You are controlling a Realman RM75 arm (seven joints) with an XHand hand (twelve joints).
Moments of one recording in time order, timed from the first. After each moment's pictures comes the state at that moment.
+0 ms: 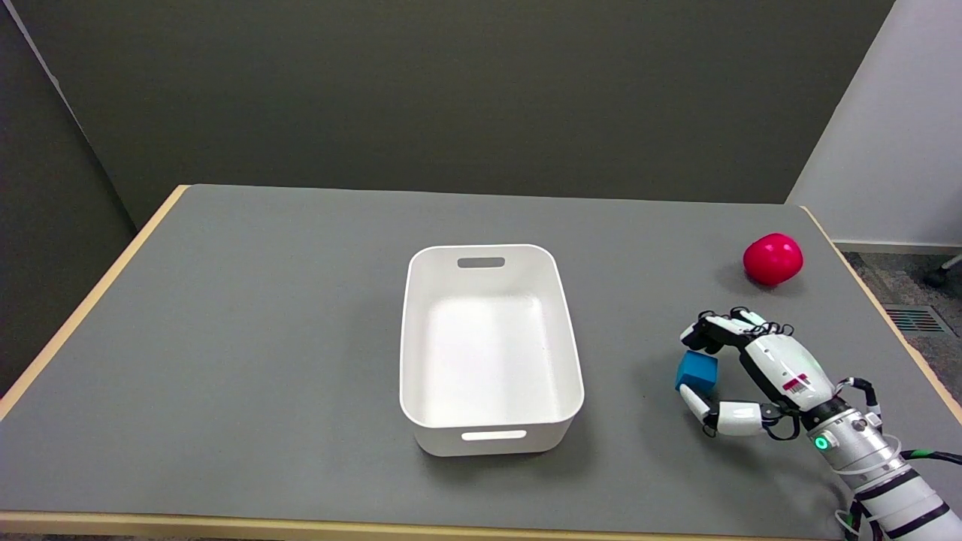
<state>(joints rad) -0.56 -0.91 -1.64 1.13 0.51 1.07 0.65</state>
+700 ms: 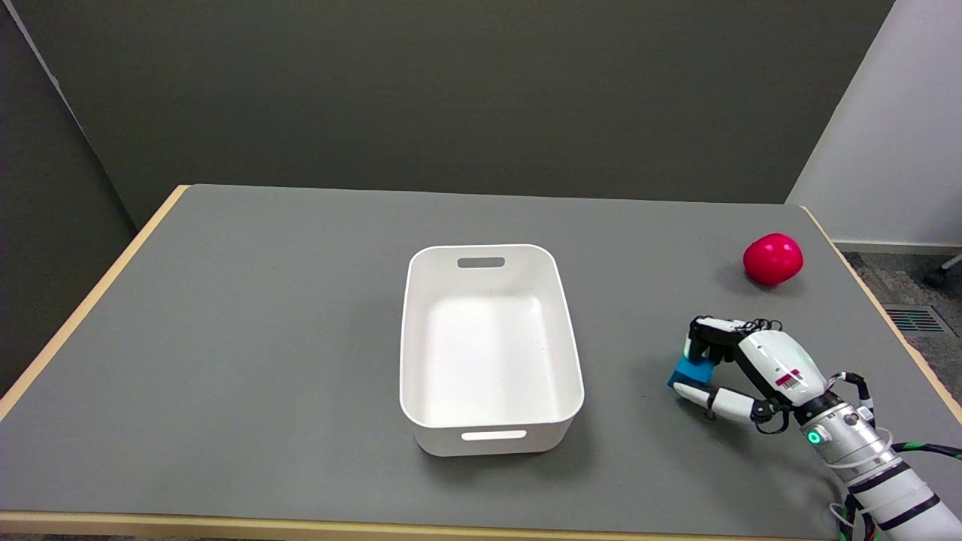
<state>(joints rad) -0.52 -0.90 -1.65 1.12 0.50 1.06 0.65</state>
